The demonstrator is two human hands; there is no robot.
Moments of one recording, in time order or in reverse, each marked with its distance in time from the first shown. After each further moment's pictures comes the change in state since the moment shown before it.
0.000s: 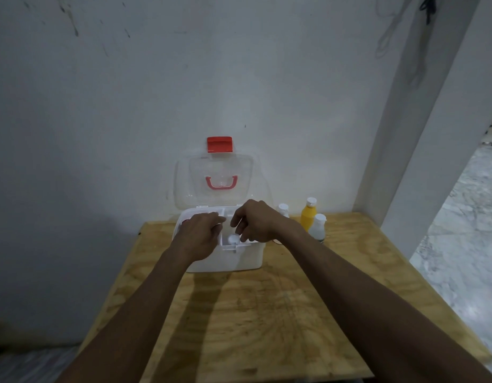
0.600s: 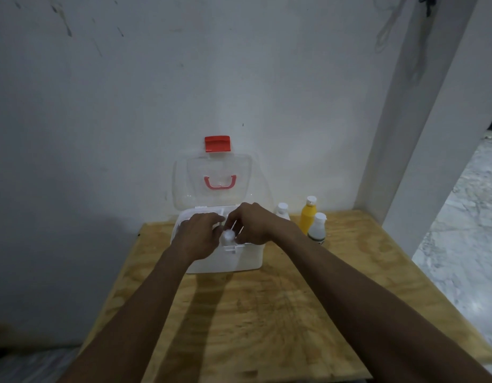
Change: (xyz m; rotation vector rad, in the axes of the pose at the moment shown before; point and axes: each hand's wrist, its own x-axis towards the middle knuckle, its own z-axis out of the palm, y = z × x) left_hand 0.005 0.004 -0.002 0.016 -0.014 -0.020; right_hand 0.009 0.004 0.009 -0.089 -0.001 -0.057
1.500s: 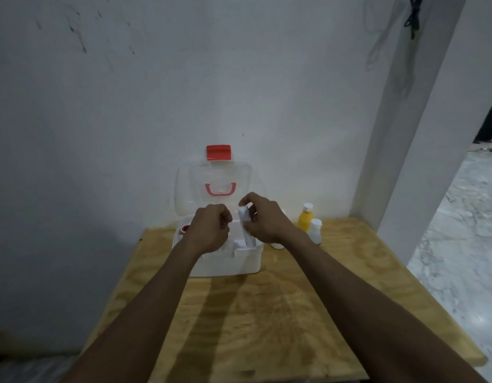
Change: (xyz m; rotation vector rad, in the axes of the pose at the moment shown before) left_hand -0.001 0.043 -0.027 -0.200 0.053 -0.071; right_hand -0.023 0.007 -0.012 0.229 0.342 0.074
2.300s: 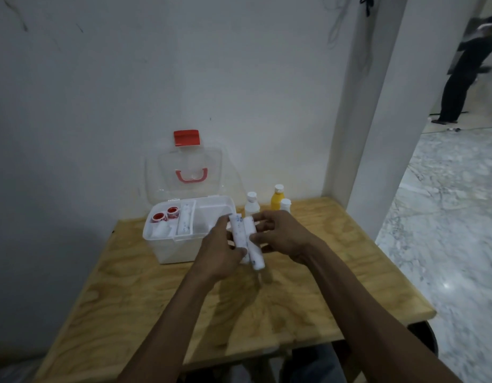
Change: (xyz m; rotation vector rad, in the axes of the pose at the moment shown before) left_hand -0.073 0.061 0.060 -0.424 -0.129 -0.141; right_hand -0.093 0.046 -0.031 0.567 -0.098 0.339
